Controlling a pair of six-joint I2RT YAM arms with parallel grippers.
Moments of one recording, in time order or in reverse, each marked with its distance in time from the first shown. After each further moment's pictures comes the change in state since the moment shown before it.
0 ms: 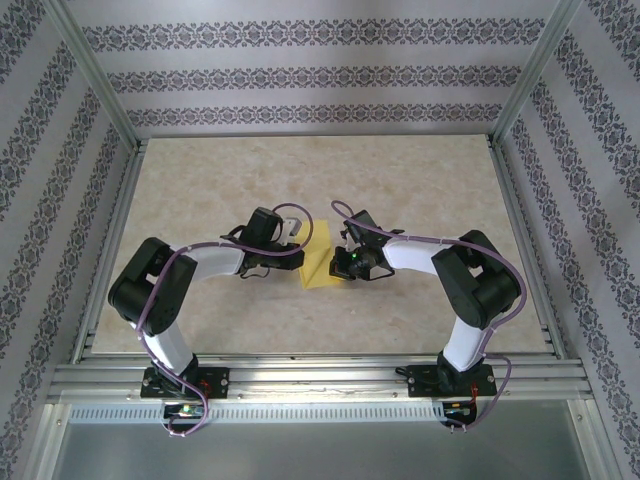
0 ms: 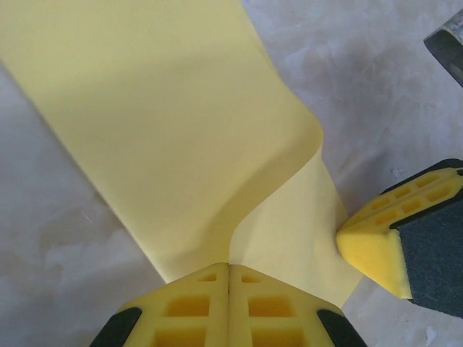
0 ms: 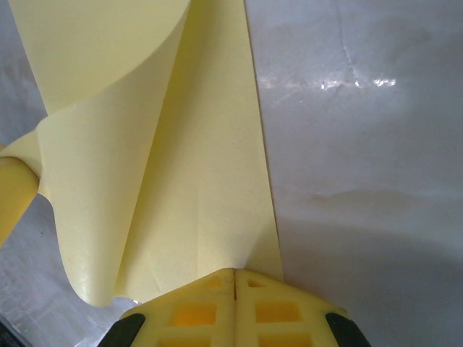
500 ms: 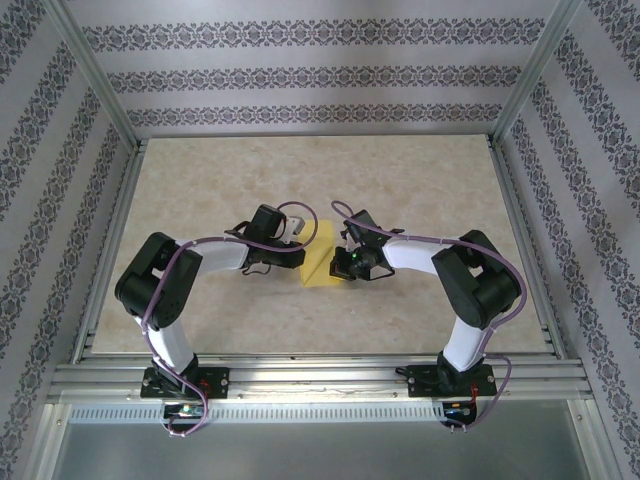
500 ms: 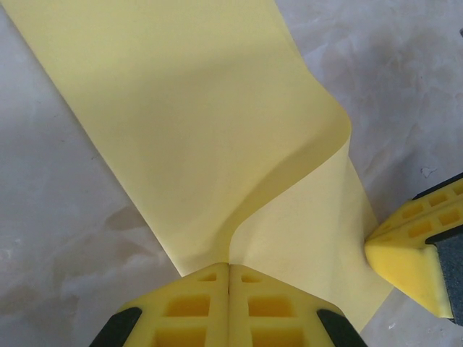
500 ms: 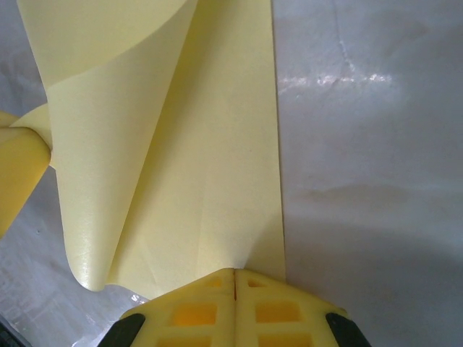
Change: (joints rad) left arm 0.000 0.048 0.059 -0.051 -0.020 0.069; right arm 0.000 0.000 0.006 -0.019 0.000 -0.004
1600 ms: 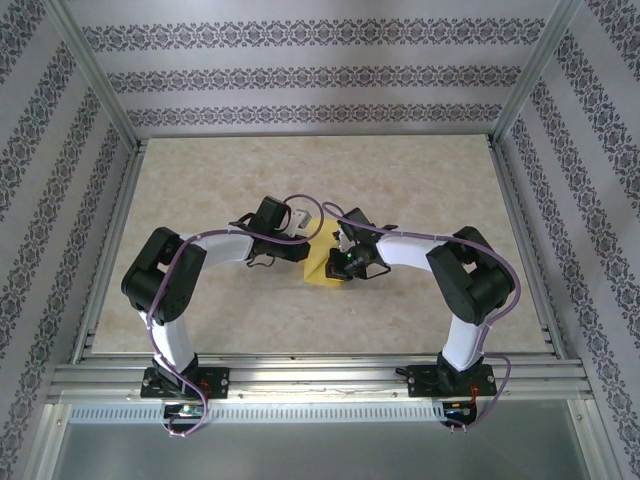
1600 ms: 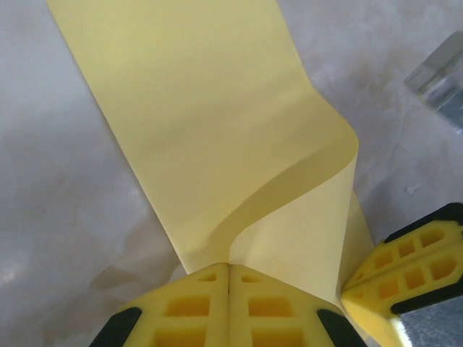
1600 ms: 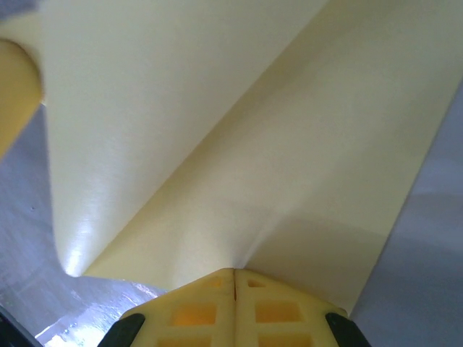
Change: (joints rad) left arm 0.000 0.048 0.105 -0.053 0.020 0.059; right arm 0.019 0.042 0.066 -0.076 -0.024 -0.091
